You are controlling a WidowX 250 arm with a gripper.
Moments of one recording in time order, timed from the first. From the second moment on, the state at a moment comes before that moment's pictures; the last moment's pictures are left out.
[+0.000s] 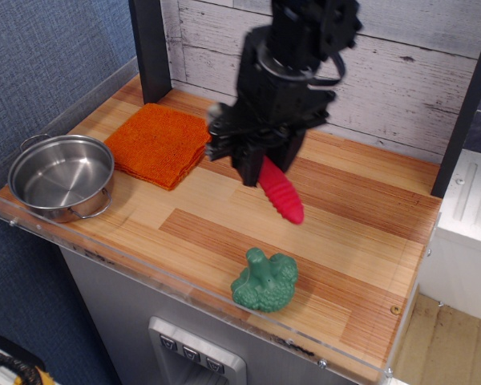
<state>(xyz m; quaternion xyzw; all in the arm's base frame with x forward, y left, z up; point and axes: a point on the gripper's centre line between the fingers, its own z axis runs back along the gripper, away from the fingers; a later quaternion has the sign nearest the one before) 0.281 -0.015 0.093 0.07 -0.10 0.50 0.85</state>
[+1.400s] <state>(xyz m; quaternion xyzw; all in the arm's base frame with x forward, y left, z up) 0.235 0.131 0.060 0.02 -0.03 0.71 0.70</state>
